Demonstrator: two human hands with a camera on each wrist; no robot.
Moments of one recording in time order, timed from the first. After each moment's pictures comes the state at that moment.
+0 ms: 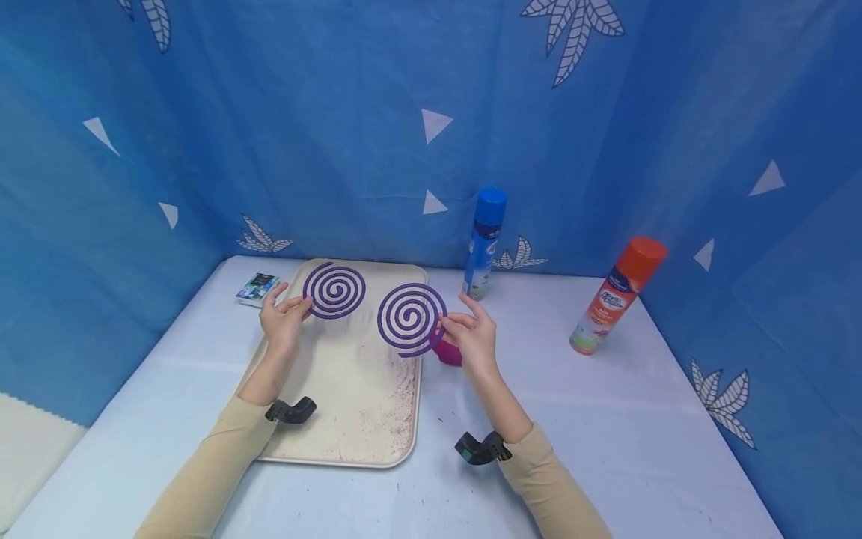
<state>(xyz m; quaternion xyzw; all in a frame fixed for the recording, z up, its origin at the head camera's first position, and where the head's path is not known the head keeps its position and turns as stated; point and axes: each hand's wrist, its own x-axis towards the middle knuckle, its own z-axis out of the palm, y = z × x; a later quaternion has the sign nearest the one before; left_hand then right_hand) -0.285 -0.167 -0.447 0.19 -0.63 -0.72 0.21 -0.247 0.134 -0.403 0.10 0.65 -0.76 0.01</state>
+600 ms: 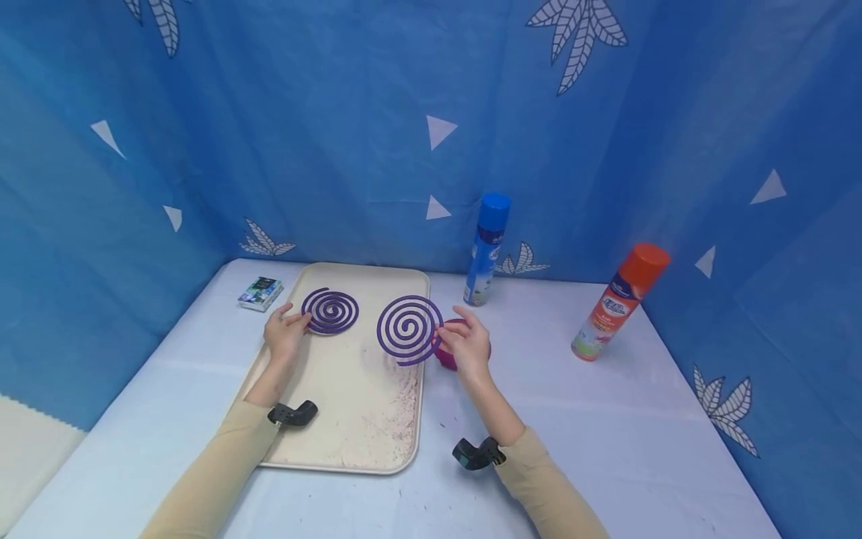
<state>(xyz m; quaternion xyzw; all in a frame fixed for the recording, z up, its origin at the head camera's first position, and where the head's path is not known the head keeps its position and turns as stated) -0.297 -0.185 -0.489 0.23 -0.72 -0.62 0.21 -0.255 0.122 -0.425 0.10 0.65 -0.75 0.00</state>
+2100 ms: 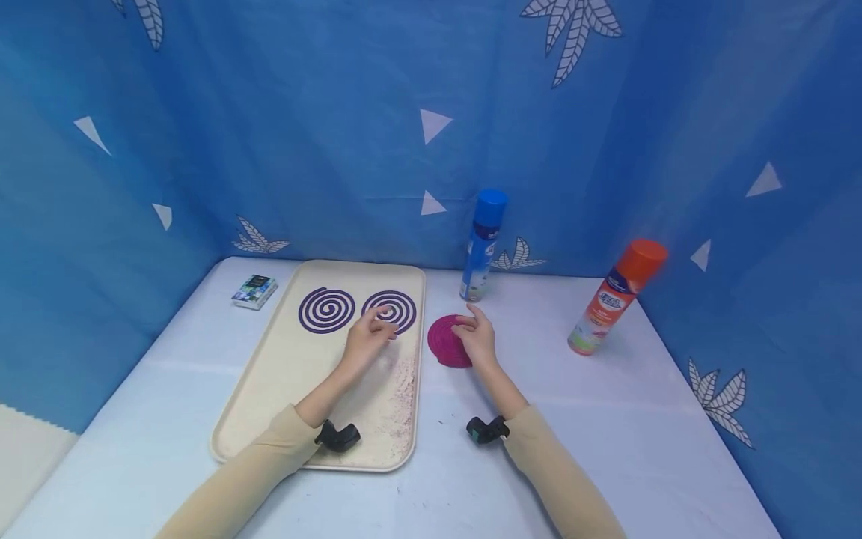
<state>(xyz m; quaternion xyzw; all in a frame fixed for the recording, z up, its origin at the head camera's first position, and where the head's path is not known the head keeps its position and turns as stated) -0.267 -0.054 -0.457 -0.01 -0.79 -0.61 0.06 -0.296 0.157 -0.467 0.07 0.79 -0.61 0.01</state>
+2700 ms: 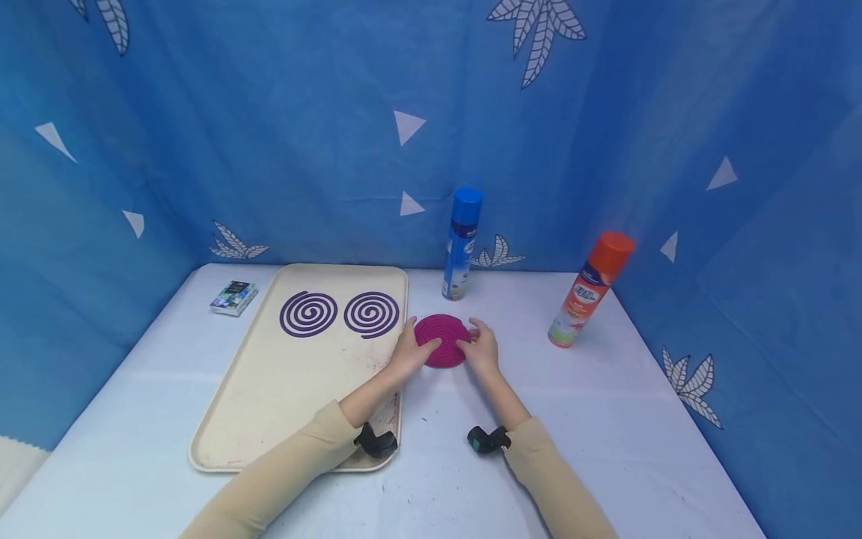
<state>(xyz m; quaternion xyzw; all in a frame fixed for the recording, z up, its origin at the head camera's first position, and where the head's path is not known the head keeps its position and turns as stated) -0.252 0.041 -0.455 -0.01 -0.81 -0.59 -0.07 -0.275 0.195 -0.481 0.09 0.84 -0.53 -0.03</state>
